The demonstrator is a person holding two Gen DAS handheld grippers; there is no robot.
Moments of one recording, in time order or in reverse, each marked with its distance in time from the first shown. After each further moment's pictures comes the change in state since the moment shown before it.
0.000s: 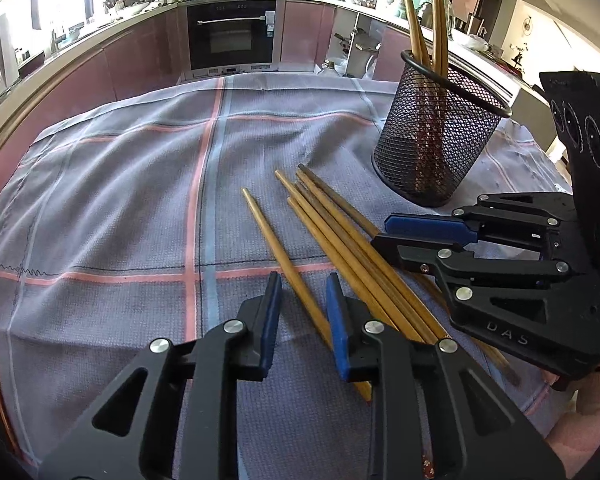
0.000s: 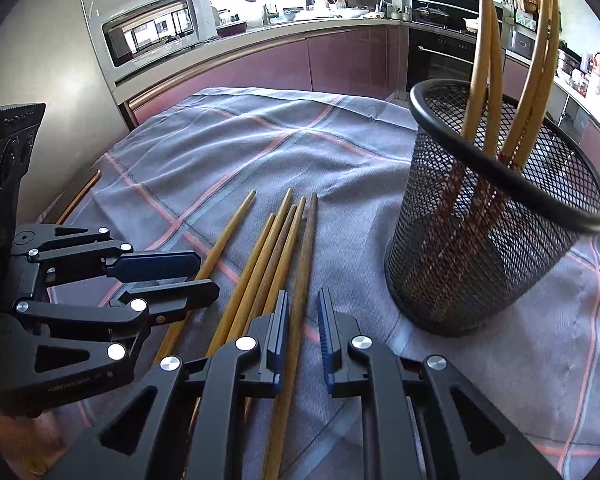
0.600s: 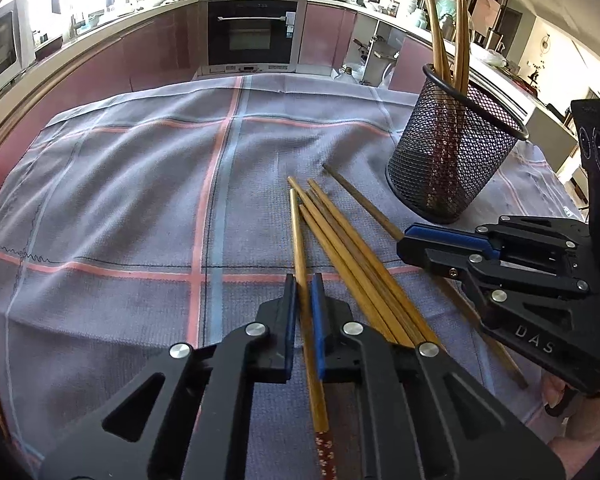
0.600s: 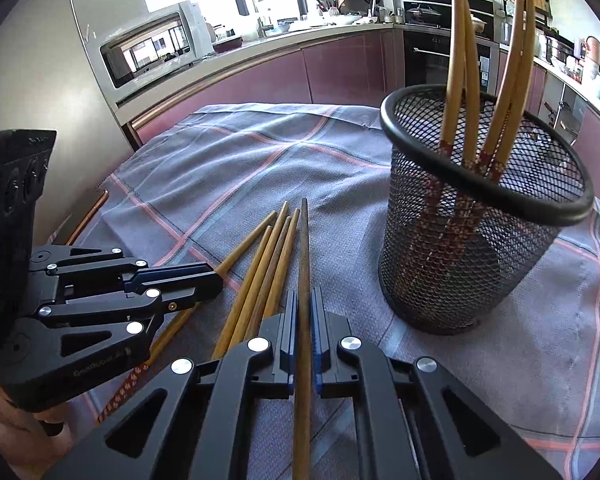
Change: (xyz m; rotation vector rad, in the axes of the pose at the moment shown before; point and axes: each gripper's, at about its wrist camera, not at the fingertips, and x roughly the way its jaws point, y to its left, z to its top) left arm 0.000 0.003 0.002 -0.077 -0.012 0.026; right arm -0.017 -0.013 -0.003 0.053 -0.048 0.045
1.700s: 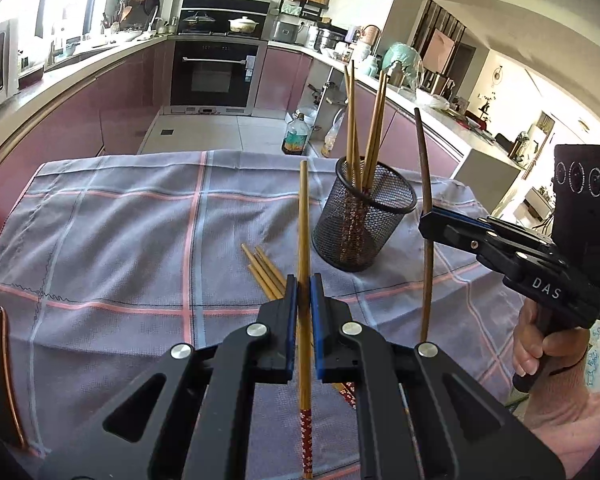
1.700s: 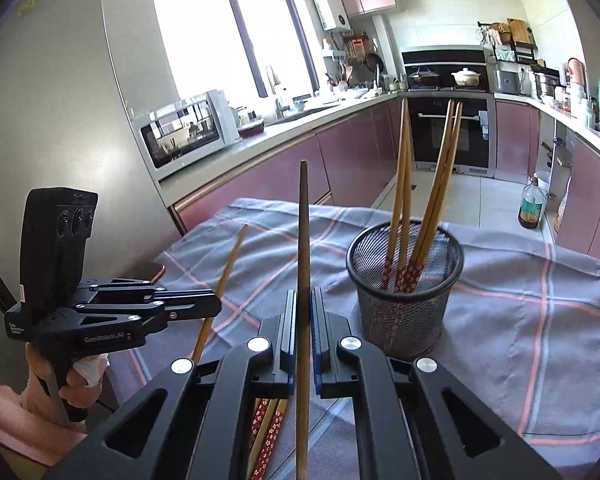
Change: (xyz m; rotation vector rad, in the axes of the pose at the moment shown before) left arm -0.098 -0.004 0.011 0.023 -0.171 -0.196; right arm -0.107 -0.014 0.007 0.032 -0.294 0.089
